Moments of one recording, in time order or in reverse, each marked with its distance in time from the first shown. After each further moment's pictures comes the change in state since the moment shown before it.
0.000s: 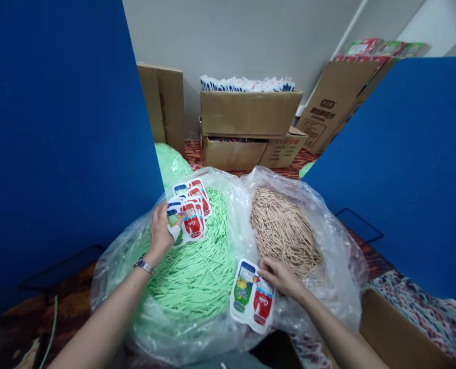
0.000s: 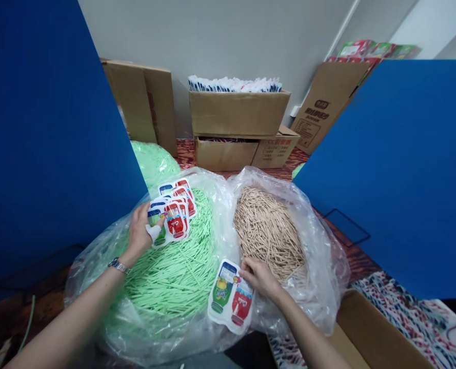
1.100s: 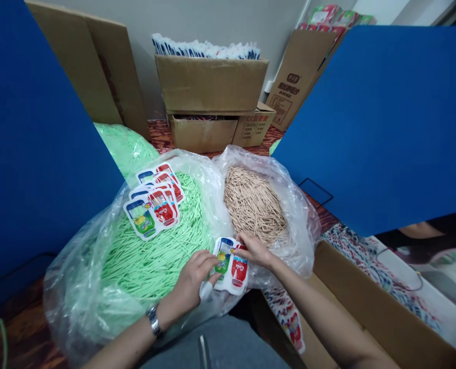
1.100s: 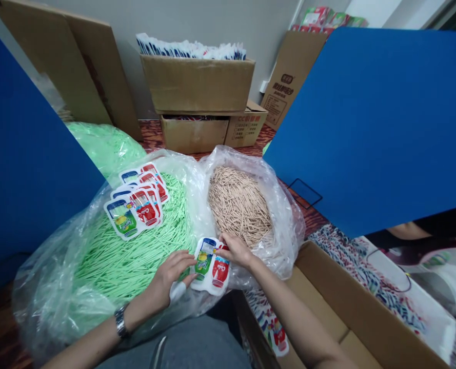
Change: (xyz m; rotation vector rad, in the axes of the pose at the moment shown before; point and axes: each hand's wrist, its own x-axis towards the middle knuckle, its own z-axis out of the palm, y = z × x) left_hand -0.140 0.107 0.010 -0.471 -0.562 0.595; right_hand -0.008 0.014 0.008 -0.096 0.048 -0.037
